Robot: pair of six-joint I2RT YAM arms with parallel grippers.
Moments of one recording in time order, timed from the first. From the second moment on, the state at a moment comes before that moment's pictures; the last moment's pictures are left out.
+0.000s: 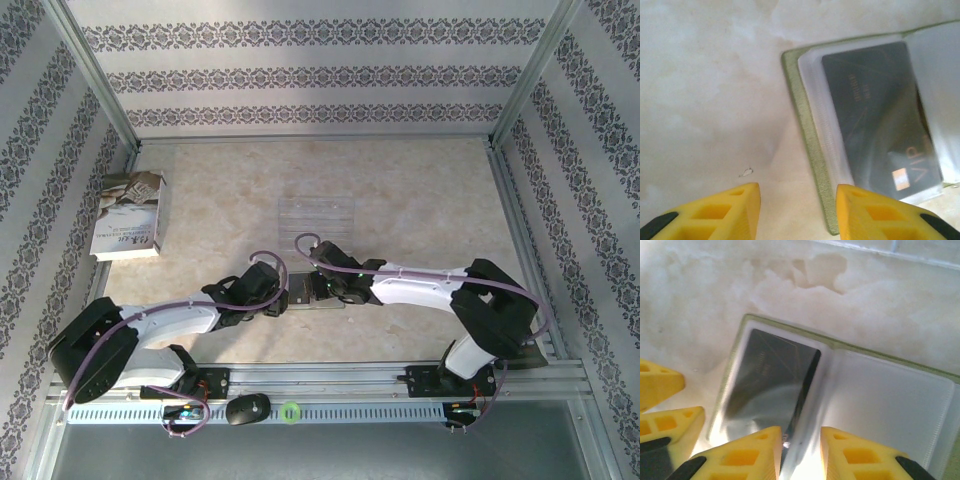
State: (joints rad) left arm -0.77 1.26 0.47 -0.17 -0.10 -0.61; right arm 0.92 1.59 0.84 -0.20 0.00 0.67
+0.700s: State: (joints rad) left arm -0.74 1.41 0.59 -0.16 -0.13 -0.54; right arm 0.81 1.65 0.76 -0.04 -0.31 0.78
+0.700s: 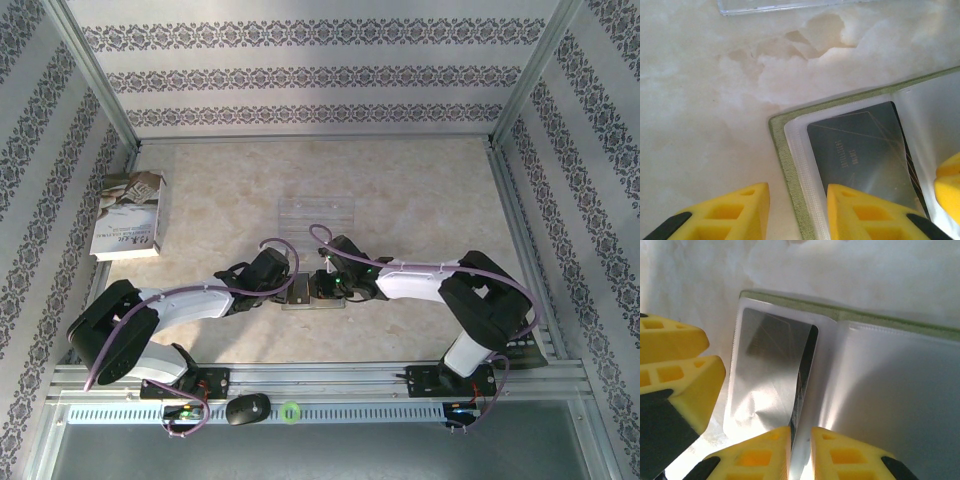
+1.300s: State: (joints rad) left arm -0.74 1.44 0.57 -0.13 -0.10 -0.55; right arm 0.81 1.70 0.76 0.02 -0.37 0.80
